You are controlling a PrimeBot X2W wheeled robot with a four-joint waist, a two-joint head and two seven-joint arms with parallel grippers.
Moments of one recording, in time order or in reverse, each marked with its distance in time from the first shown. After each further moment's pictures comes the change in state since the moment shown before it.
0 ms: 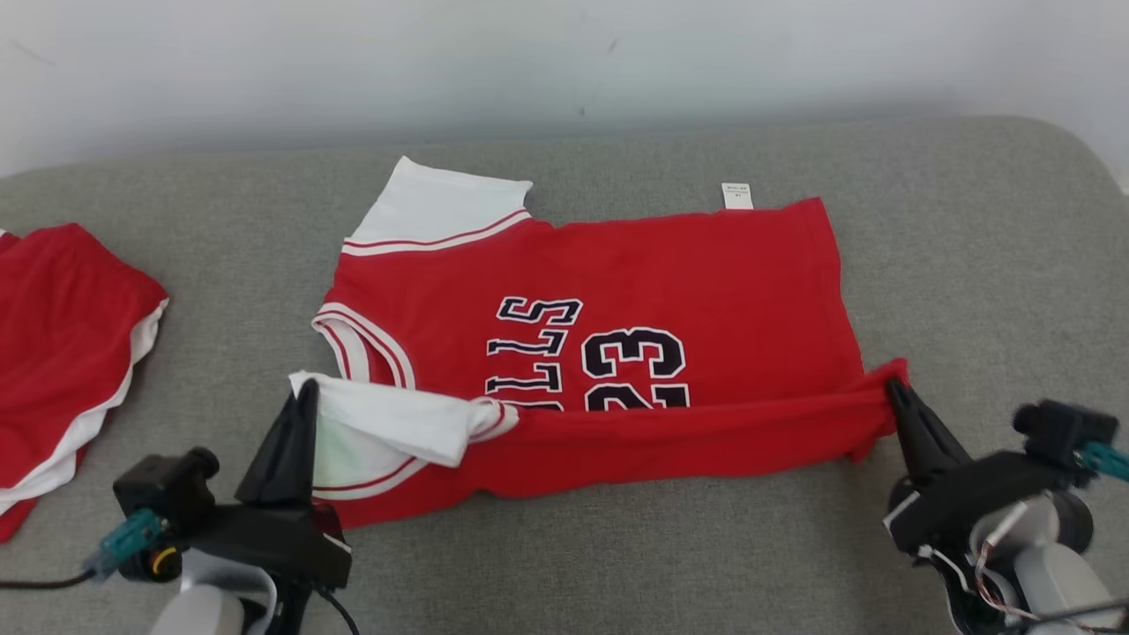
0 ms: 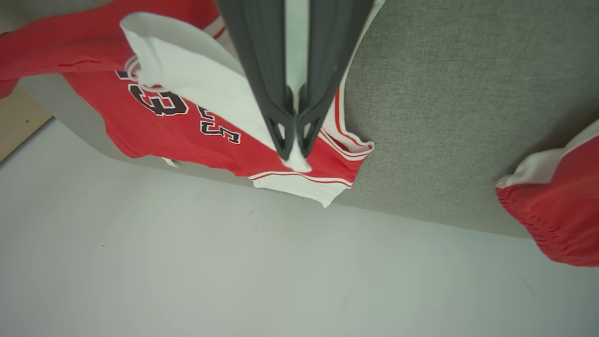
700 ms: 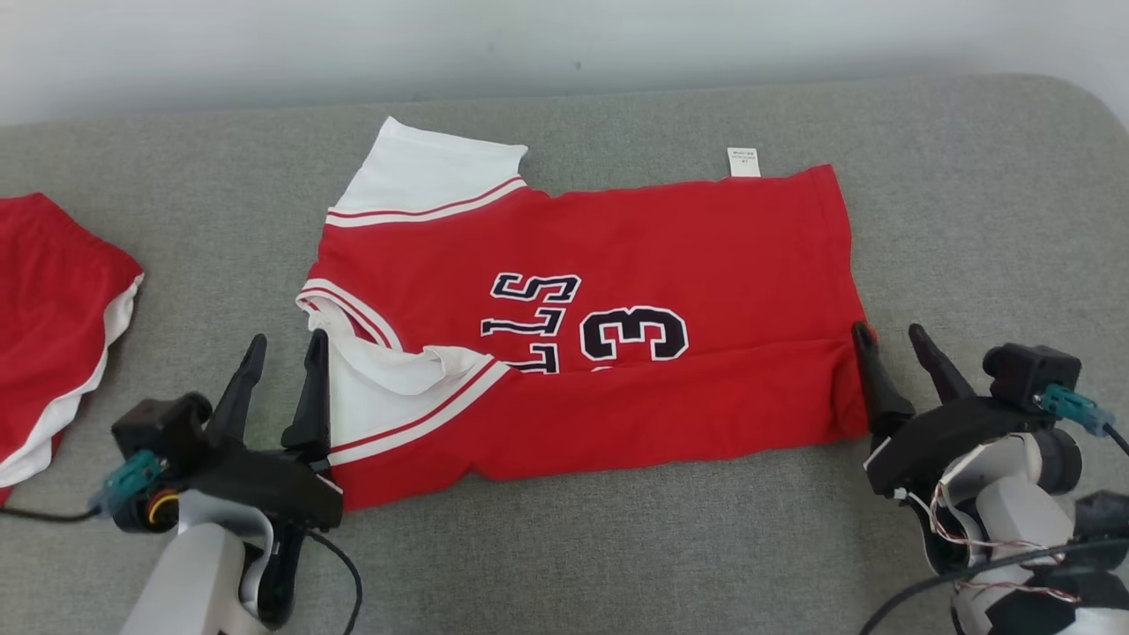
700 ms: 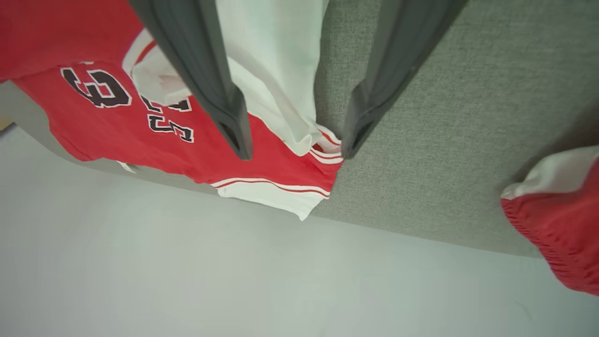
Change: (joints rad) left arm -0.219 -0.040 0.029 0.332 0.054 -0.058 -0.087; right arm -0.249 -0.006 0.113 0.334 -0.081 0.000 -0.178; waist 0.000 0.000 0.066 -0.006
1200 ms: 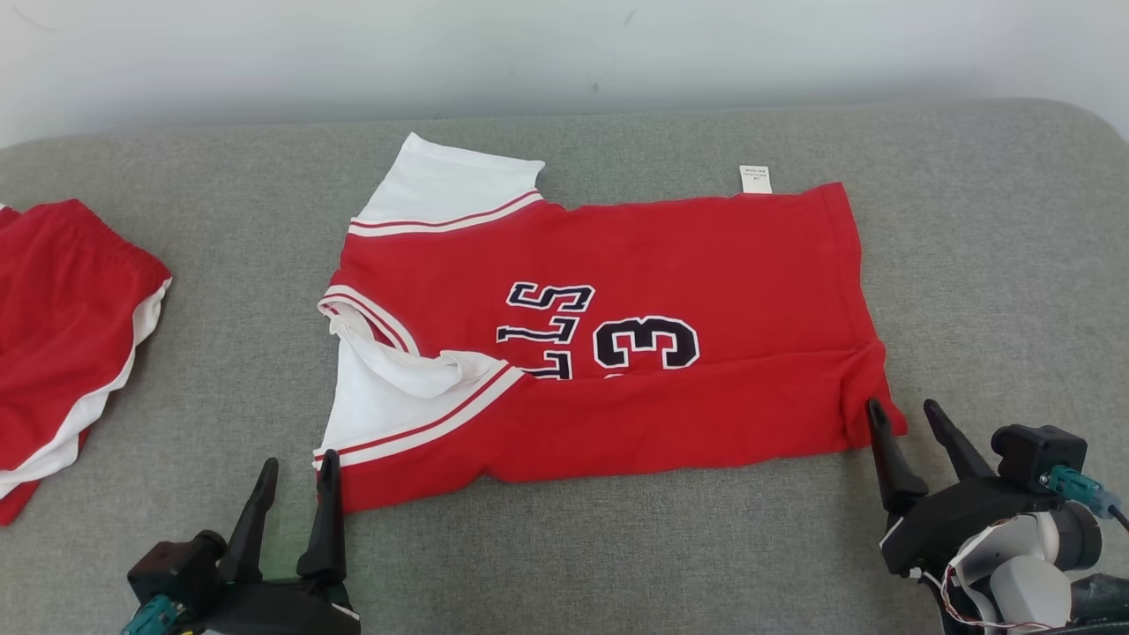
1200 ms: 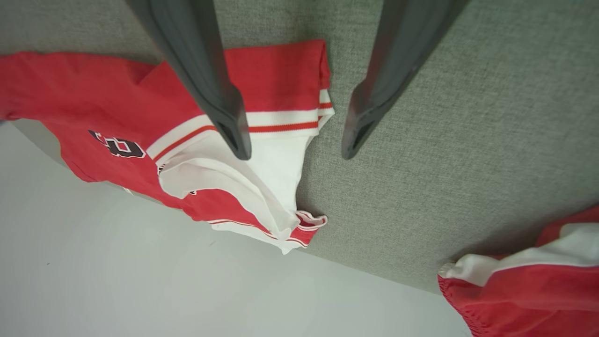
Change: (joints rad) left arm 0.314 -0.071 0.106 -0.234 0.068 0.008 -0.001; right arm 0.174 -0.009 -0.038 -0.089 -0.051 0.000 -0.018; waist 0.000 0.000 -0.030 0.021
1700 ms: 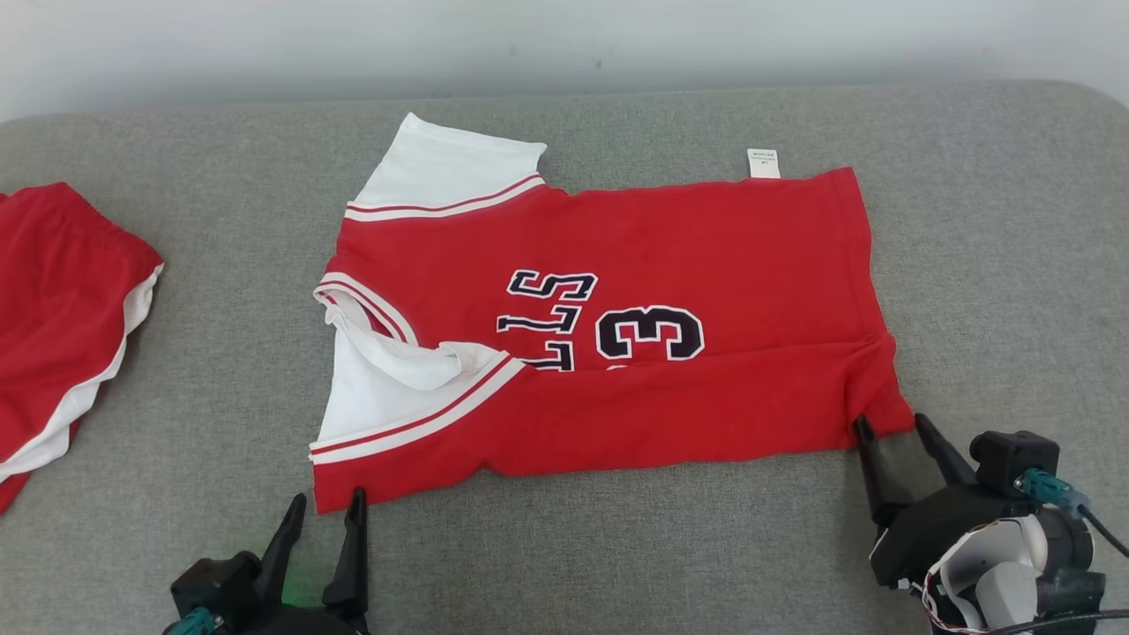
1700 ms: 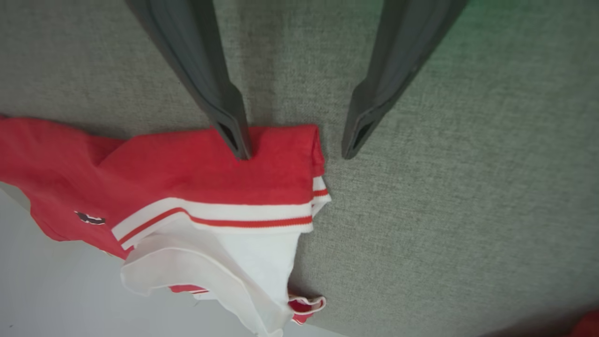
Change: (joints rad) left arm 0.001 -0.021 -0.012 0.113 0.067 -0.009 0.000; right arm 0.001 0.025 -0.032 0.031 -0.119 0.000 0.033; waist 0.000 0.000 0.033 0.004
